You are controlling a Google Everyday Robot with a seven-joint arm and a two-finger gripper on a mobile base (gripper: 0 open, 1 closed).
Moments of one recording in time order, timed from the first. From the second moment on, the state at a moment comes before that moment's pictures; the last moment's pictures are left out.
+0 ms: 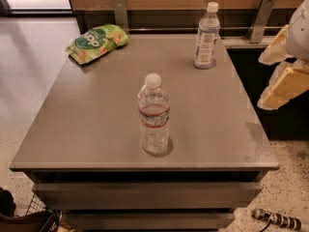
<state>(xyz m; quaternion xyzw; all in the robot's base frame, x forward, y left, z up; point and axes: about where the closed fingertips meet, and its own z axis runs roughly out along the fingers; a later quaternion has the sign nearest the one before) 0.438 -0.215 0.983 -0.60 0.78 -0.04 0.17</state>
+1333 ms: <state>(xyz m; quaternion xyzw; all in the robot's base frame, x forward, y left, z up) 0.438 -0.213 0.988 -0.60 0.78 -0.05 0.18</state>
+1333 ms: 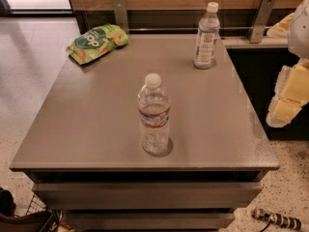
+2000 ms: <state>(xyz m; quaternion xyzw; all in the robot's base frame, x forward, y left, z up) 0.448 -0.201 0.965 -0.59 0.76 0.05 0.27</state>
